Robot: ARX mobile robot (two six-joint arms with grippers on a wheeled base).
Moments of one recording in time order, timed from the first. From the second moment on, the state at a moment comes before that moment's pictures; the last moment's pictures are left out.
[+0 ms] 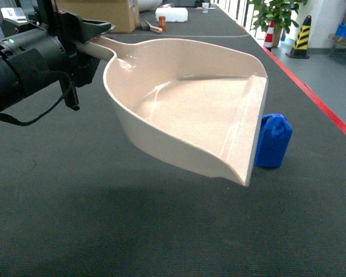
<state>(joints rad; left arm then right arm) -0.15 2.01 0.94 1.28 0.33 -1.40 0.00 0.00 0.01 0.00 0.00 -0.01</state>
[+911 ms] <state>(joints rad) -0.34 2.02 0.94 1.28 0.29 -1.48 0.00 0.00 0.01 0.00 0.00 -0.01</state>
